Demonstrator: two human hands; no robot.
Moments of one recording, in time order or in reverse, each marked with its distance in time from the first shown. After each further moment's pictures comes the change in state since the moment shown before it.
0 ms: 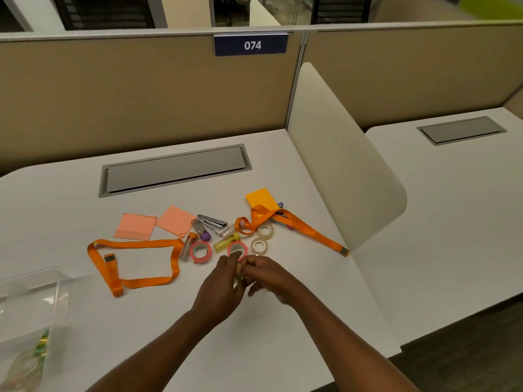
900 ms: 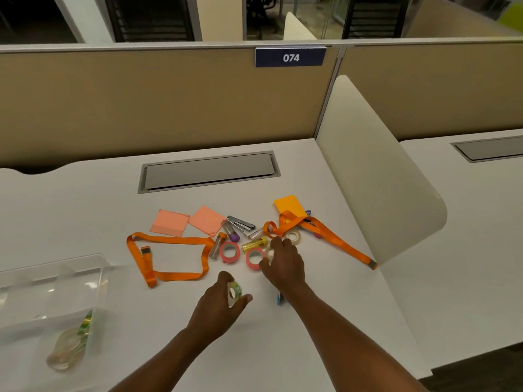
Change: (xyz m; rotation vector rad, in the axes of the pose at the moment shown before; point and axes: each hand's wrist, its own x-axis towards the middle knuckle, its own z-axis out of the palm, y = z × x) left_hand -0.044 -0.042 -0.030 -0.016 -0.029 -0.310; right_hand 0.065 0.017 0.022 -0.993 0.669 -0.187
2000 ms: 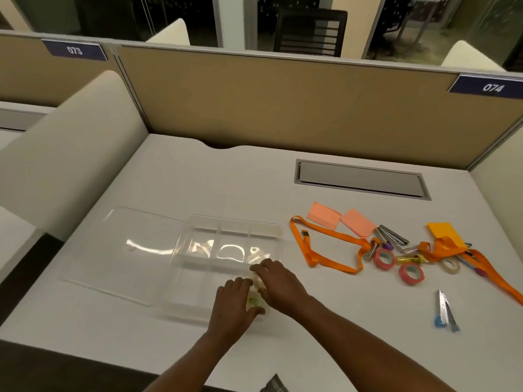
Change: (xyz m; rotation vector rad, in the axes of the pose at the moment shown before) left_hand -0.134 -0.292 -0.157 0.253 0.373 0.011; right_hand -0.143 -0.354 0.111 -0.072 -0.361 -0.758
